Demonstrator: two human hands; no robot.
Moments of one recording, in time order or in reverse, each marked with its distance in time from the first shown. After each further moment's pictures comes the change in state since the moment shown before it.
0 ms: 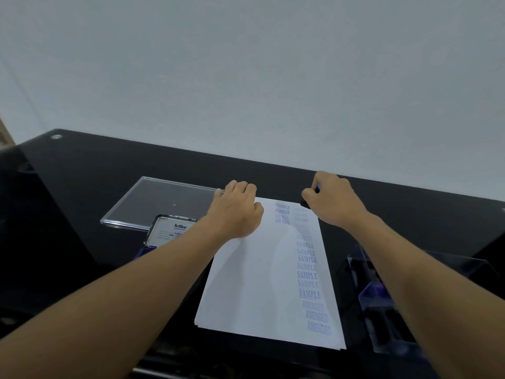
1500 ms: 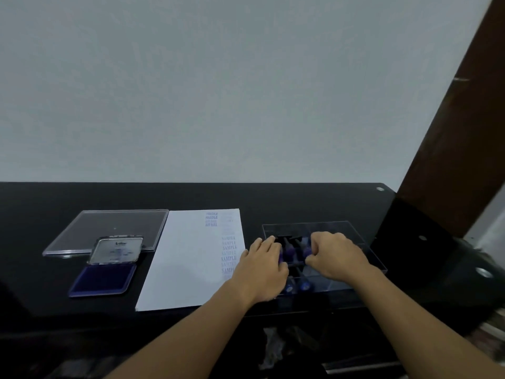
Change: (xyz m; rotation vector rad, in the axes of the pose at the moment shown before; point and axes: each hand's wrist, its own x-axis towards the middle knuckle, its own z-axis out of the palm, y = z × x) left_hand -0.123 0.196 0.044 -0.166 -0.210 0.307; right_hand -0.190 0.109 -0.093 -0.290 -0.116 0.263
